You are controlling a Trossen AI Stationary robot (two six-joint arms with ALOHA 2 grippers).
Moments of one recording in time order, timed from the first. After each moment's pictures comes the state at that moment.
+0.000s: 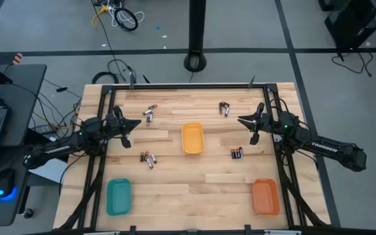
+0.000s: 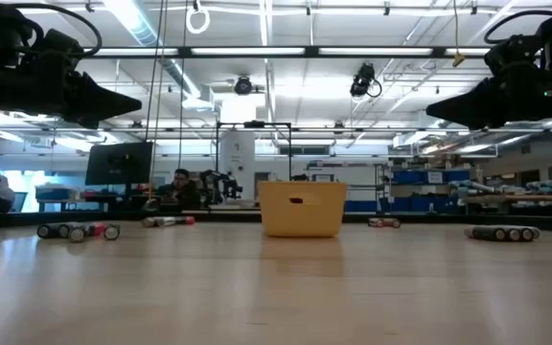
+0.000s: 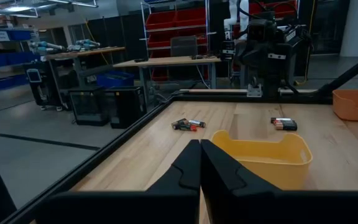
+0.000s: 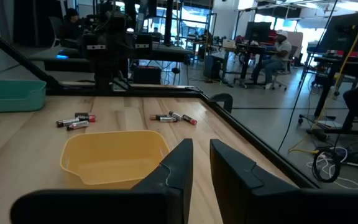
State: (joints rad) left arm 0.30 0.01 0.01 0.03 -0.04 0.07; right arm -0.47 0.23 0.01 0.21 -0.18 -0.11
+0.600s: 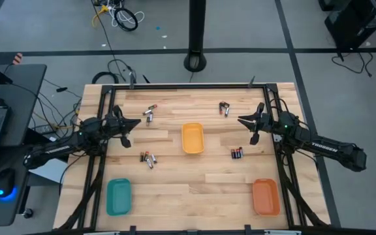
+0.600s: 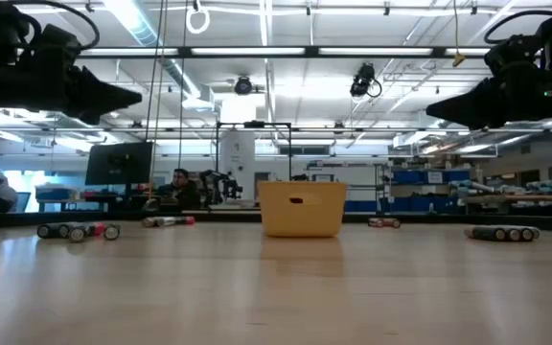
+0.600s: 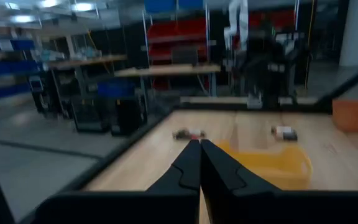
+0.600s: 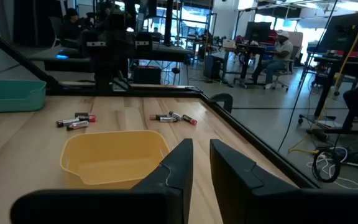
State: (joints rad) left arm 0.30 0.01 0.01 0.09 -0.04 0.07; right arm -0.47 0.23 0.01 0.21 -0.18 -0.11
